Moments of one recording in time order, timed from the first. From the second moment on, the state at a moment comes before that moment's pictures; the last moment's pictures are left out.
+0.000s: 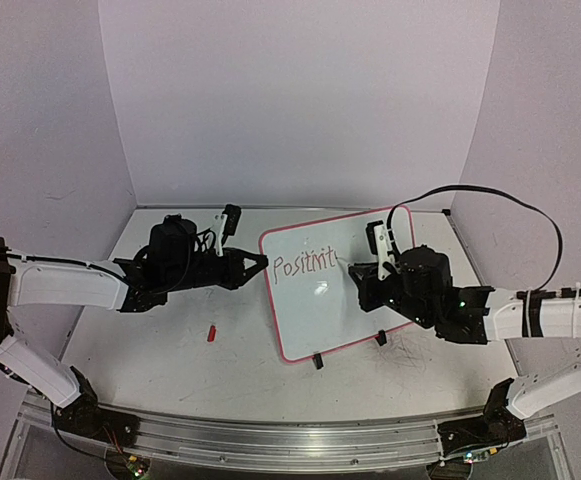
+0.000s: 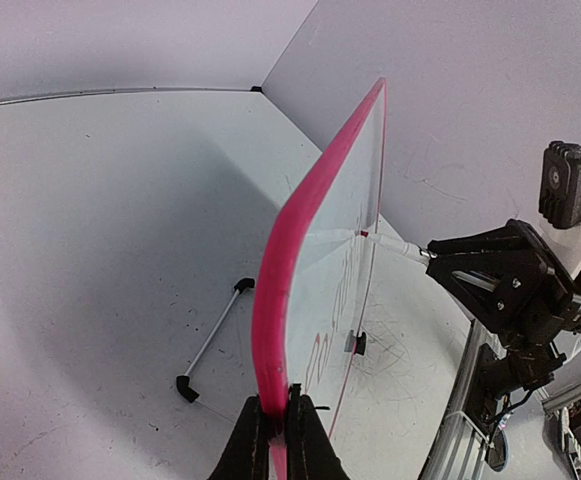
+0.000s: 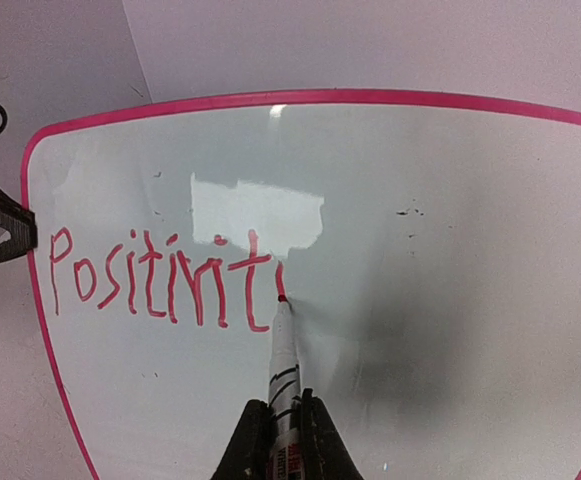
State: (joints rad) left arm -0.81 1.44 0.79 0.39 0.23 -0.49; right arm 0.93 1.26 0.68 0.23 0.36 0.26
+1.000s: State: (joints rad) left arm -0.81 1.44 0.79 0.39 0.23 -0.49; right arm 0.93 1.28 0.72 0.22 0.42 0.24
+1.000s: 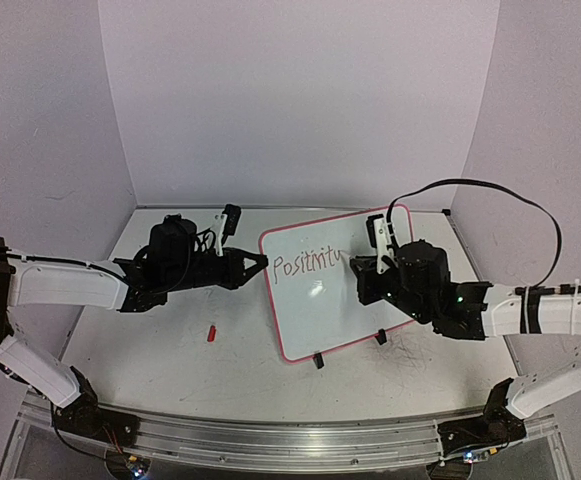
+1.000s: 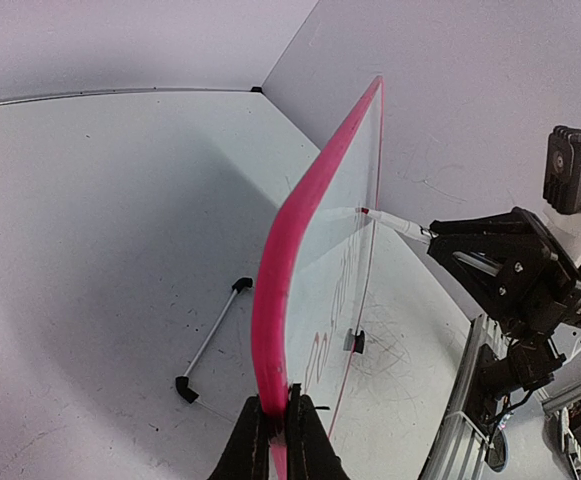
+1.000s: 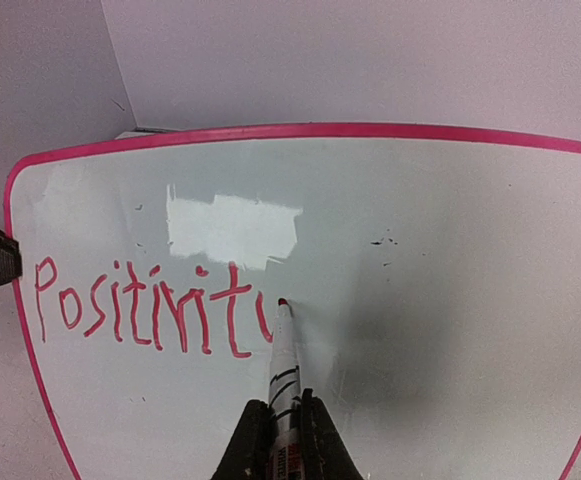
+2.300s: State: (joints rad) left arm -0.81 1.44 0.79 0.39 0.23 -0.49; right arm 0.92 1.26 0.67 0.20 0.36 0.28
